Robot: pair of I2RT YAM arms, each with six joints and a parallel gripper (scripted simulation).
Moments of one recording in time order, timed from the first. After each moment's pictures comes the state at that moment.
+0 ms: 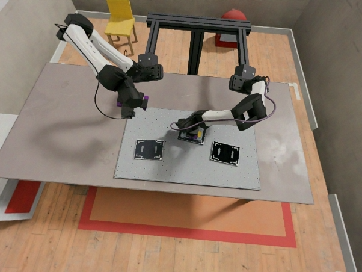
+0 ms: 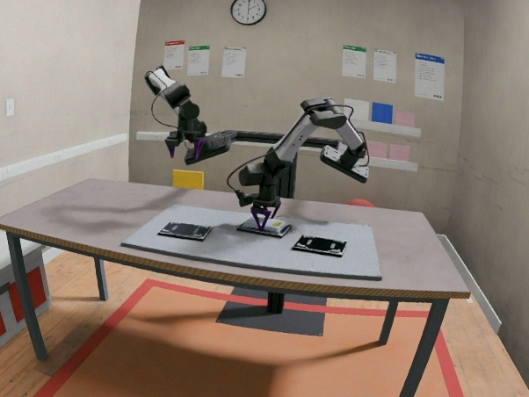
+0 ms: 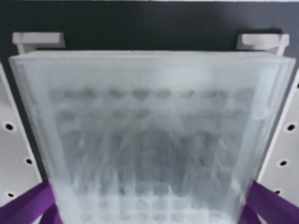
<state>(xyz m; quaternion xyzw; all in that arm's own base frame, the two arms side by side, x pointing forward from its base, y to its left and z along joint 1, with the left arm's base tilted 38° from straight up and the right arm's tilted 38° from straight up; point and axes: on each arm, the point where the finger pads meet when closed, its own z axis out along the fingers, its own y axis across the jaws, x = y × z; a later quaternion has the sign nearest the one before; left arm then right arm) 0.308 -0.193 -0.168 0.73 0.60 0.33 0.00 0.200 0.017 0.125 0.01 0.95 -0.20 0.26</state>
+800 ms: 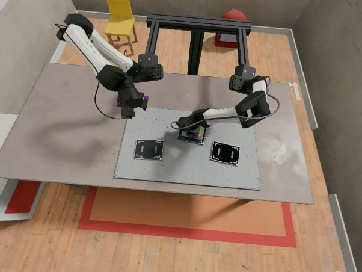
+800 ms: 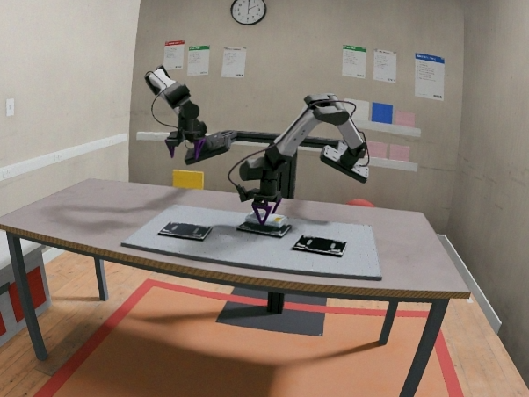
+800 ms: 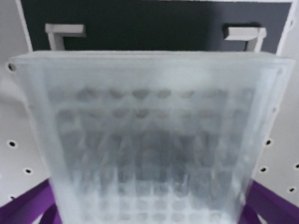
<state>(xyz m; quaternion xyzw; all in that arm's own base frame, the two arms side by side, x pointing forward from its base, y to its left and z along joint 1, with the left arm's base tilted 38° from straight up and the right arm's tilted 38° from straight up) 0.300 -0.199 -0.151 0.73 0.61 0.33 0.00 0.200 0.017 0.125 0.01 0.95 -0.20 0.26</state>
